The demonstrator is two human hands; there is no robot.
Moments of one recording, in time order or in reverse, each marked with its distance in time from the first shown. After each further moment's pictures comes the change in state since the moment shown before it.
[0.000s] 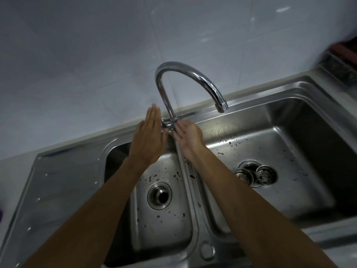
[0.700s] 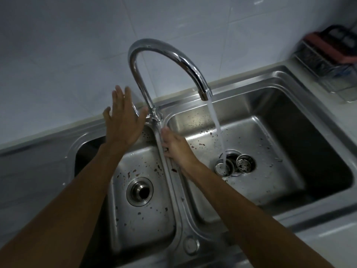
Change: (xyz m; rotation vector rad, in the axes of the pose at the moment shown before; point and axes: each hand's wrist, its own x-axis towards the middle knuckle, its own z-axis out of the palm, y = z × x) left_hand 0.035 -0.009 0.016 -0.206 0.072 -0.172; right_hand -0.036 0.018 -0.045 -0.823 -0.107 -0.125
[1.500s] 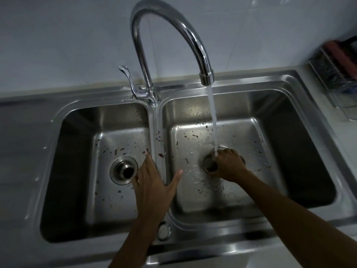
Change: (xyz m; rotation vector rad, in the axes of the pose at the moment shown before) left_hand -0.209 0.089 0.107 -0.266 -0.125 -0.417; right_hand 0.009 0.138 -0.203 -1.691 -0.180 -0.073
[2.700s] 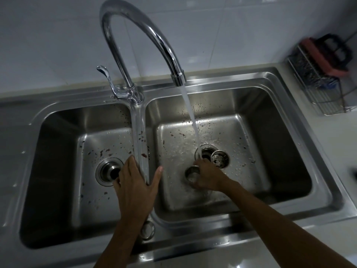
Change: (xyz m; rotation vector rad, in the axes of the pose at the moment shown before) left_hand -0.004 0.007 -0.002 0.089 0.050 -0.018; right_hand -0.036 -0.020 0.000 0.615 -0.128 0.009
